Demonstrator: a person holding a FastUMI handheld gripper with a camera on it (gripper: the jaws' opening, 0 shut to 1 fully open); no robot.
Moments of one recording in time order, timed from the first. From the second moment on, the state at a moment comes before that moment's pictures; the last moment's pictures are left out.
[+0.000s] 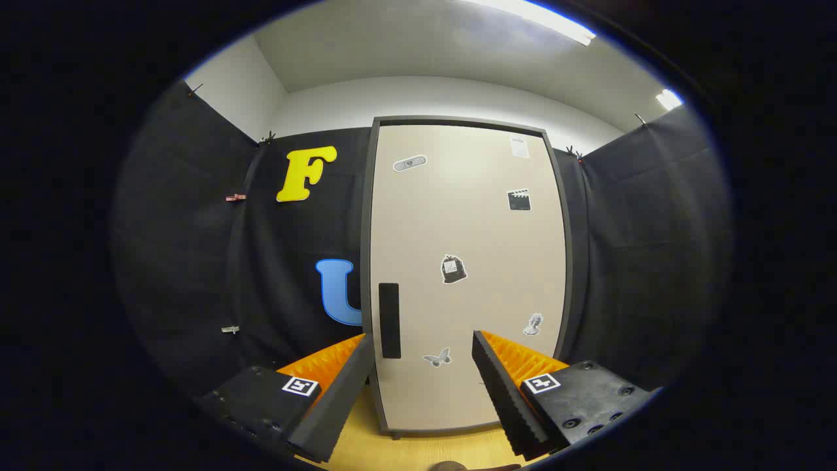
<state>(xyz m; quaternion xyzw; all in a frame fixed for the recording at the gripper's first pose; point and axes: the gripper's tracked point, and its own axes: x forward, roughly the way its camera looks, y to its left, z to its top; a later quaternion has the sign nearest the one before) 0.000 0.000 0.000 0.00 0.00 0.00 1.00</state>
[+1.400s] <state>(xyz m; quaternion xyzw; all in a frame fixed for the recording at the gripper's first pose) 0.022 0.030 -0.033 0.02 0.05 0.01 1.00</state>
